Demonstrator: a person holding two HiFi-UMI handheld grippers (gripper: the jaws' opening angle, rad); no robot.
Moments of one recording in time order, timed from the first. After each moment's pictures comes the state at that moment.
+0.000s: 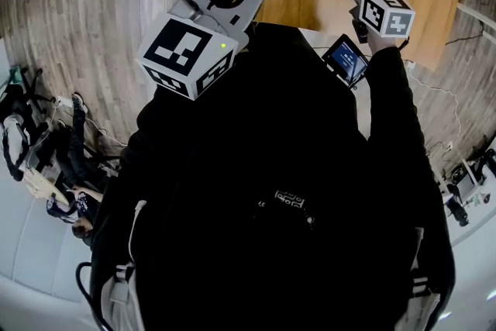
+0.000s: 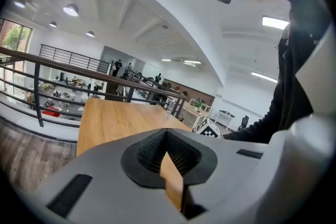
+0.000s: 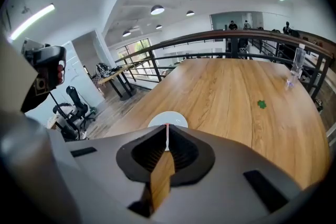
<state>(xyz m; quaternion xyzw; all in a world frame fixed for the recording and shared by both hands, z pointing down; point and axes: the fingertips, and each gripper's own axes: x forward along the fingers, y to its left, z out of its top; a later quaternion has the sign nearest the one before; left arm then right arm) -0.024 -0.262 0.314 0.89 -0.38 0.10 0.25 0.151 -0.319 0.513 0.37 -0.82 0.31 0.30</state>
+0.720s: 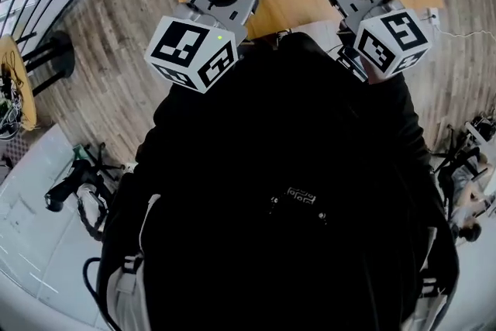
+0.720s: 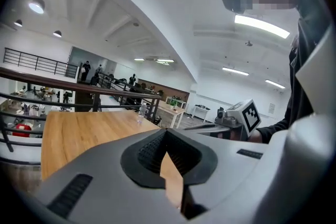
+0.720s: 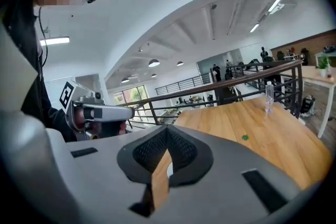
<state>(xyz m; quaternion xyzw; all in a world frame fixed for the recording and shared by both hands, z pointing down) 0.057 -0.269 0.270 0.95 -0.25 0.10 0.18 0.138 -0.258 0.302 0.47 -0.85 0.22 0.06</state>
